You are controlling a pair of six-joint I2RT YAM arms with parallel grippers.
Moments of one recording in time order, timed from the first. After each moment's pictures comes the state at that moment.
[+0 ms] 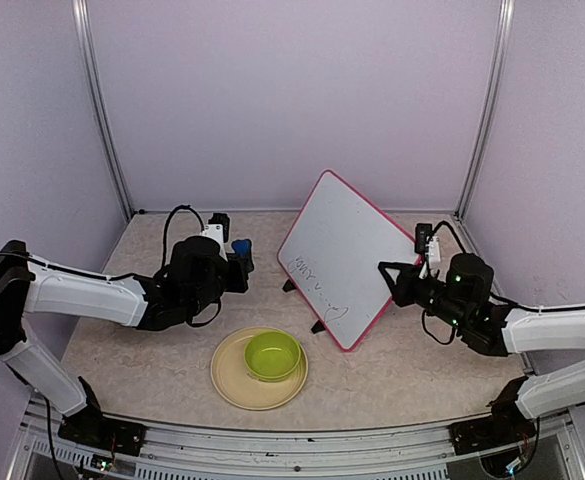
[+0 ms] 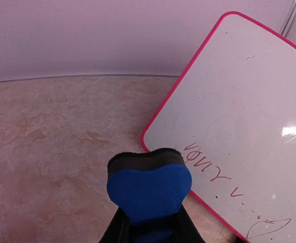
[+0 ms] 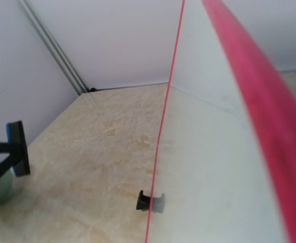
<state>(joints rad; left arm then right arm) -0.85 1.54 0.78 0.42 -0.48 -0.39 0.68 1.17 0.41 0.63 0.06 0.42</state>
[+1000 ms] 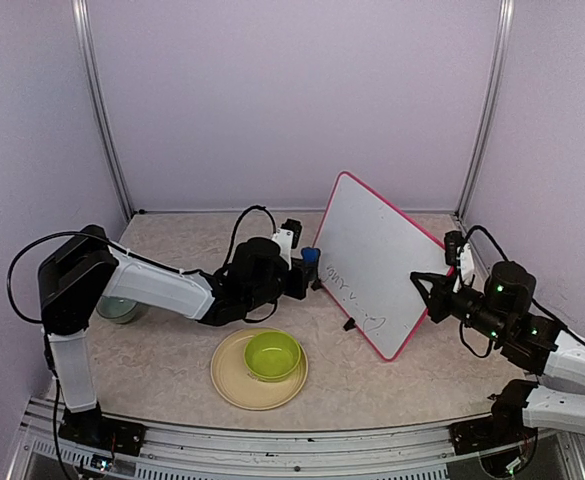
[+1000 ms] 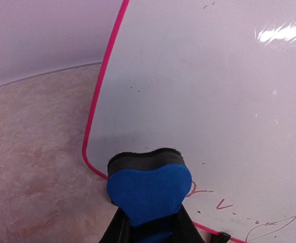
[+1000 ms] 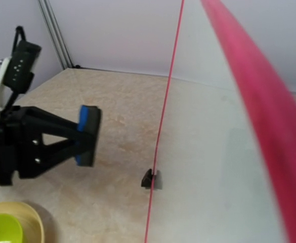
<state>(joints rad) -0.93 1.92 1.09 0.53 -0.25 -0.31 0.66 0.69 0.37 0.18 0.04 0.18</state>
